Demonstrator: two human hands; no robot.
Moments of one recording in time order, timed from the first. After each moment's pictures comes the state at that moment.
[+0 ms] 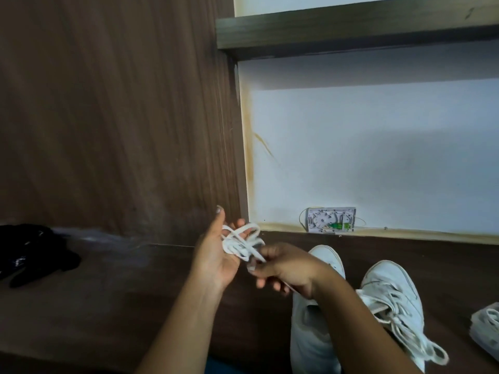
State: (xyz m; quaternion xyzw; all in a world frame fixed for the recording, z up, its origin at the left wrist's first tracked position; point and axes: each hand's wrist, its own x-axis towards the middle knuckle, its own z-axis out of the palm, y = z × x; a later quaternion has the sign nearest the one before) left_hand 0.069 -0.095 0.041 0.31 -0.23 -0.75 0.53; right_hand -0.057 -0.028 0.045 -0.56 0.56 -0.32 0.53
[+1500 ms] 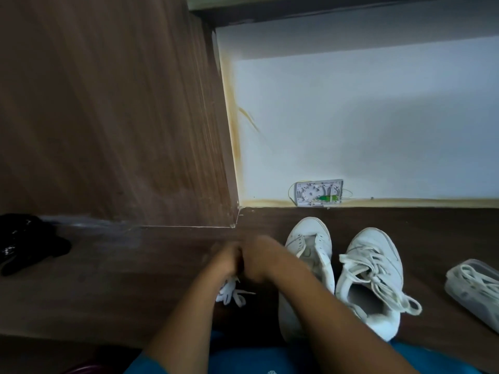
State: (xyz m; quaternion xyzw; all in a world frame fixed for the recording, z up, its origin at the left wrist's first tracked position) left_hand 0.058 -0.083 -0.016 0.60 -0.66 -0.43 0.15; right_hand -0.027 -0.029 0.023 -0.70 0.70 -0.02 0.16
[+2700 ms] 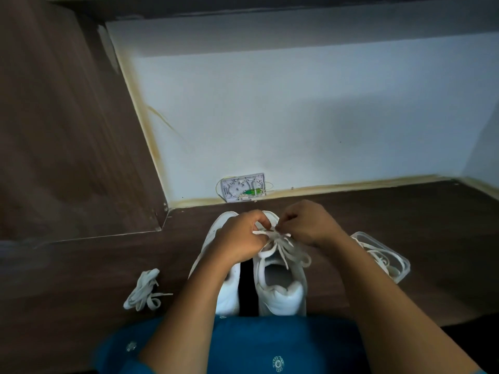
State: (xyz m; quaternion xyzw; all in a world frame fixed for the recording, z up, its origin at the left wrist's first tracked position) left_hand -0.089 -0.009 0.007 0.37 -0.86 -0.30 0.19; right_hand -0.224 0.071 0.032 -0.53 0.77 -0.31 0.17
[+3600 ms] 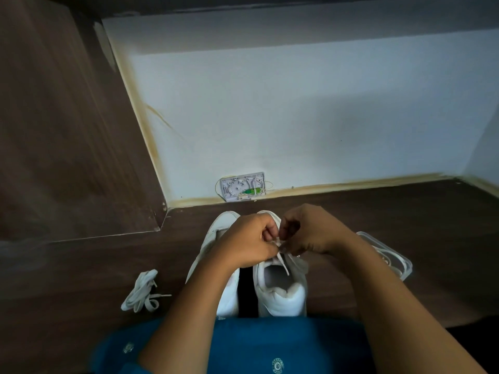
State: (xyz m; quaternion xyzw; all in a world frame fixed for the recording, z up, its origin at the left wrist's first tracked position) left_hand -0.094 0.003 0.016 0.29 -0.89 -0.31 0.15; right_hand -0.229 0.084 0.036 -0.56 0.72 -0.30 0.28
